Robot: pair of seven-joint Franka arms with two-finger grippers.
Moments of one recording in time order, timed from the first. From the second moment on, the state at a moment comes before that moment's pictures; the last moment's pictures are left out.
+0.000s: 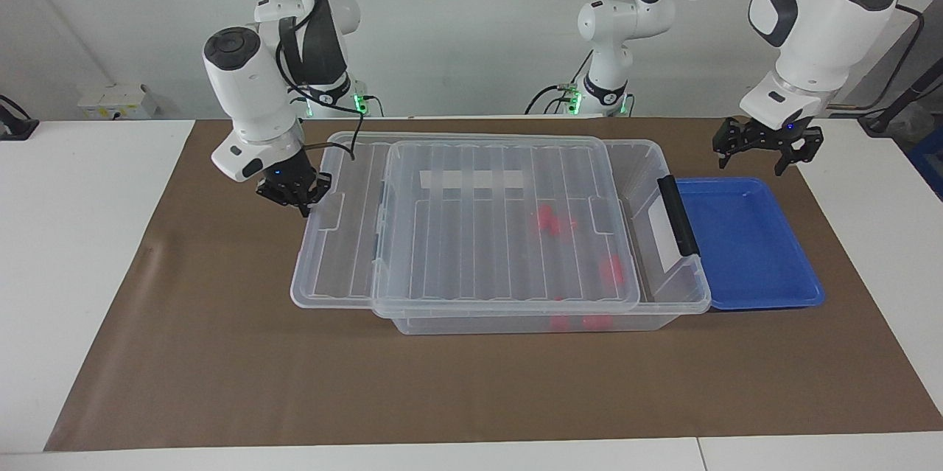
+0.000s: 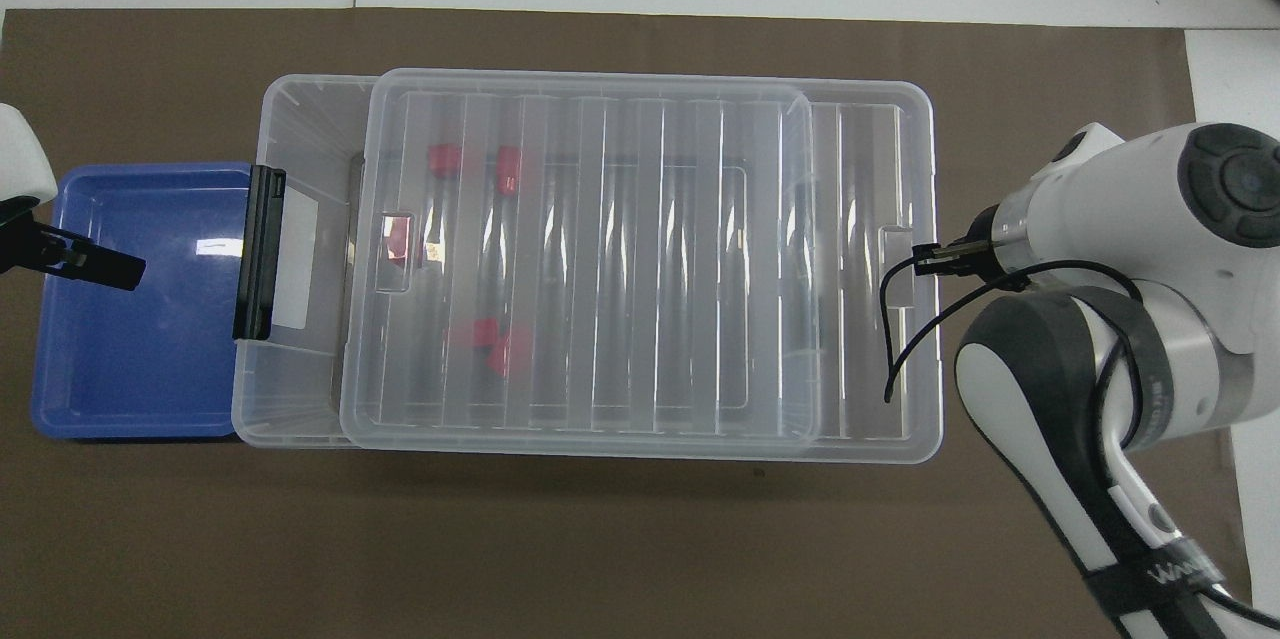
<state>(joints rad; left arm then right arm) 0.11 -0.04 -0.10 -1.80 0.10 1.79 0.34 0.19 0.02 -0.02 -1.97 -0.01 2.04 0.08</state>
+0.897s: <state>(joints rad) 0.08 -0.05 -0.12 -1.80 0.10 1.82 0.34 0.30 0.01 -0.02 -1.97 0.03 2.04 0.08</state>
